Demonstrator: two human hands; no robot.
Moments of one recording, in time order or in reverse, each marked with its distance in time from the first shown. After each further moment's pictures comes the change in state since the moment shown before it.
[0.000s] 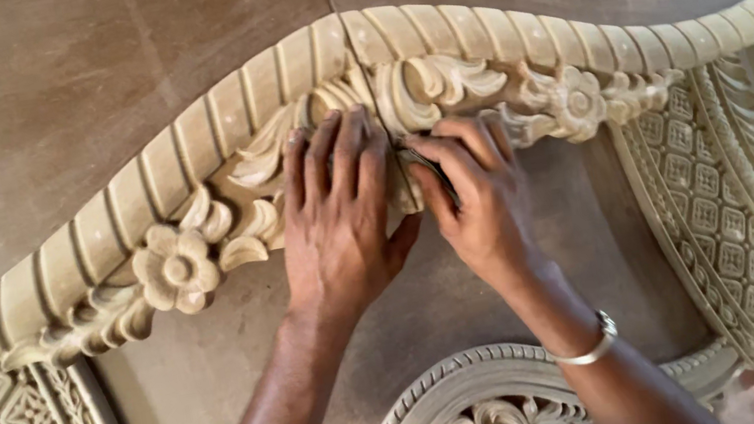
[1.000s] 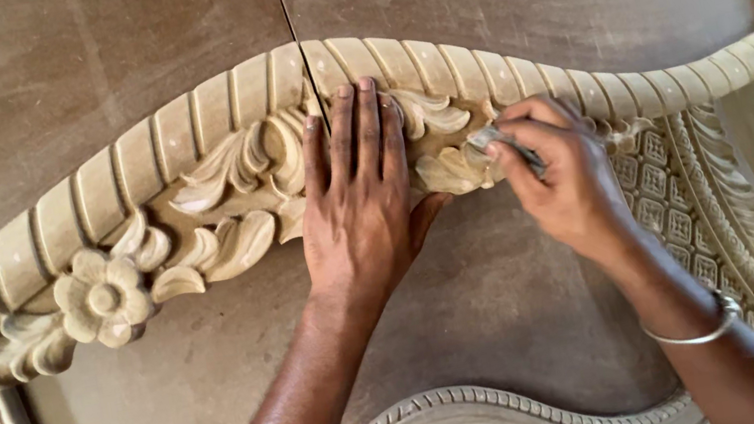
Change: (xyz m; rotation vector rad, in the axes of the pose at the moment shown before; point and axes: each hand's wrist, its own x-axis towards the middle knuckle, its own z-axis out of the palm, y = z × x) left_hand 0.050 0.043 0.046 0.166 -0.055 -0.092; right_hand 0.041 0.111 -0.064 -0.051 -0.268 -0.088
